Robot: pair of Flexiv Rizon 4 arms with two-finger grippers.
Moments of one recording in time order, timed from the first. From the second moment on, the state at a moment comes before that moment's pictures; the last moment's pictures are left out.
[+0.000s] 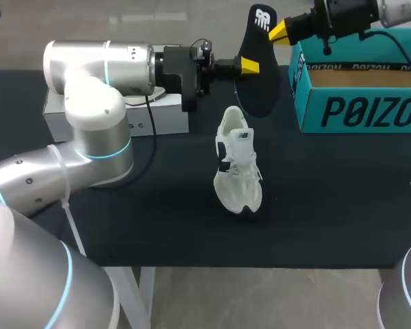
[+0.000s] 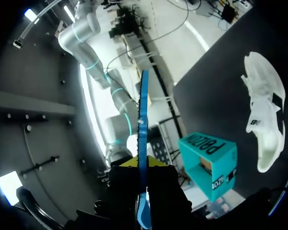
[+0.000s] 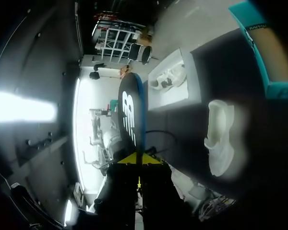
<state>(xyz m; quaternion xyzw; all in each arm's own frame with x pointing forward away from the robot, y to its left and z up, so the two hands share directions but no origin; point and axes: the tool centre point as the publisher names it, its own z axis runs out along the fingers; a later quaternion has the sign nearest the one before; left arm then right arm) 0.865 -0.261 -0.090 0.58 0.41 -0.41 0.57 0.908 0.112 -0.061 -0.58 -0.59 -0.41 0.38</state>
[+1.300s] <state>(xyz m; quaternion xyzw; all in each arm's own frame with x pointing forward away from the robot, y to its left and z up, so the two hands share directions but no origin) 0.878 -0.248 -0.091 0.59 0.42 -0.37 0.58 0.906 0.069 -0.082 -0.65 -0.50 -0.43 0.37</state>
